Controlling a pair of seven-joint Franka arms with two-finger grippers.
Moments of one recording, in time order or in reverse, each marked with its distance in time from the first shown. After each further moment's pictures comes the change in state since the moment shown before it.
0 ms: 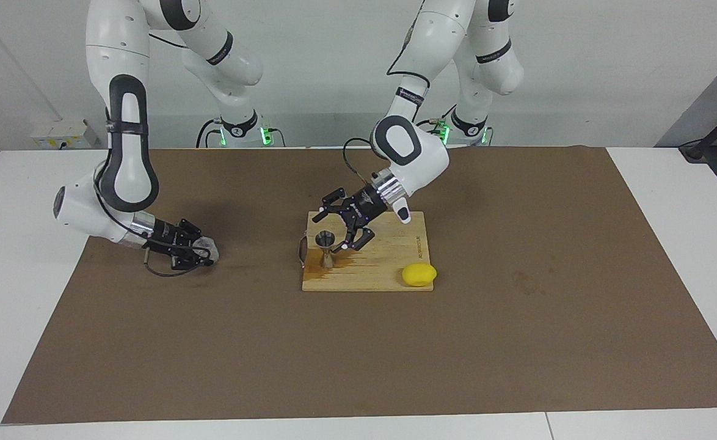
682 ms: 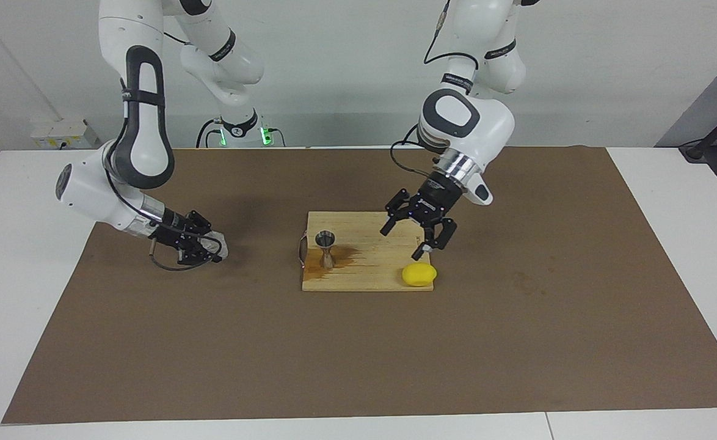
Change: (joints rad) left arm 0.193 -0.149 0.032 -0.011 0.482 0.215 -0.002; right arm 0.141 -0.121 0.006 0.039 0.001 0.019 0.264
